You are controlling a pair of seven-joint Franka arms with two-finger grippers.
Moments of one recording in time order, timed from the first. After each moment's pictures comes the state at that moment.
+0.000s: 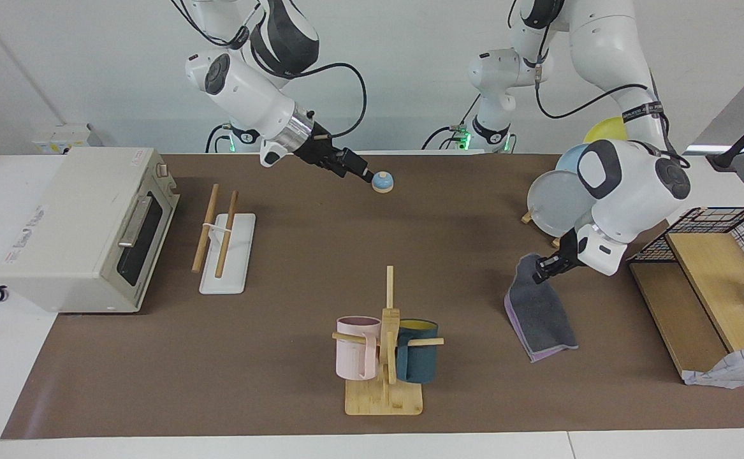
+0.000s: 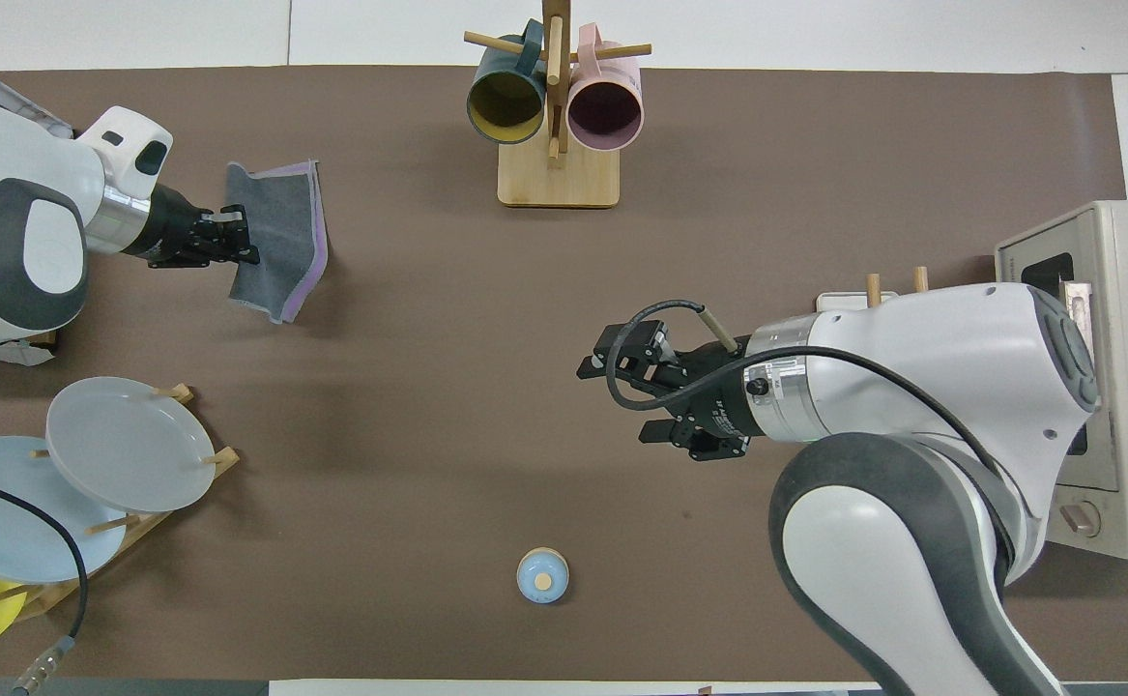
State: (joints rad) left arm 0.02 0.30 -0.16 -1.70 -0.24 2.01 -0.36; right arm 0.39 -0.11 0.03 -2.09 0.79 2.12 0.69
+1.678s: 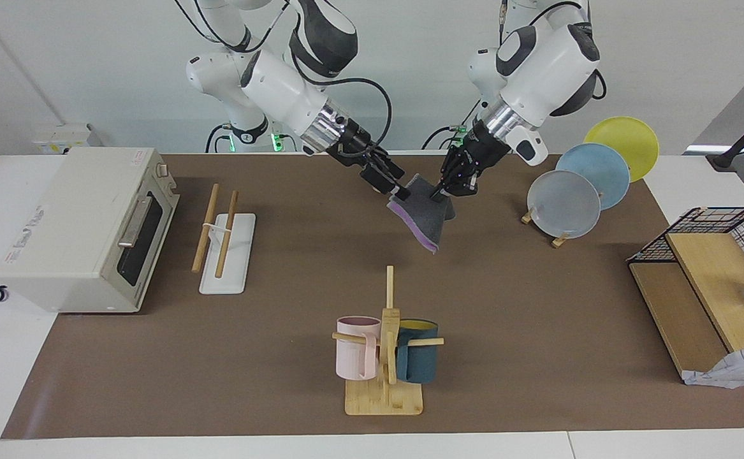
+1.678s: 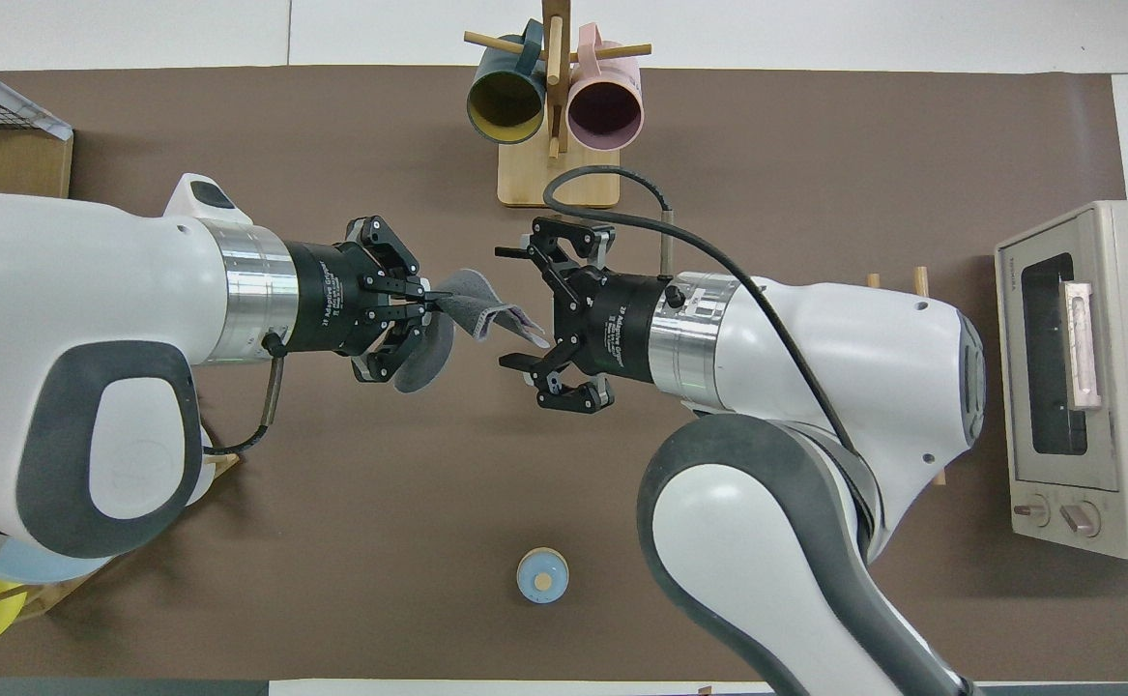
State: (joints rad) left arm -0.19 -0.07 -0.26 -1.92 -0.56 2.15 -1.70; right arm 0.54 0.05 0.03 -1.91 1.03 2.50 1.27
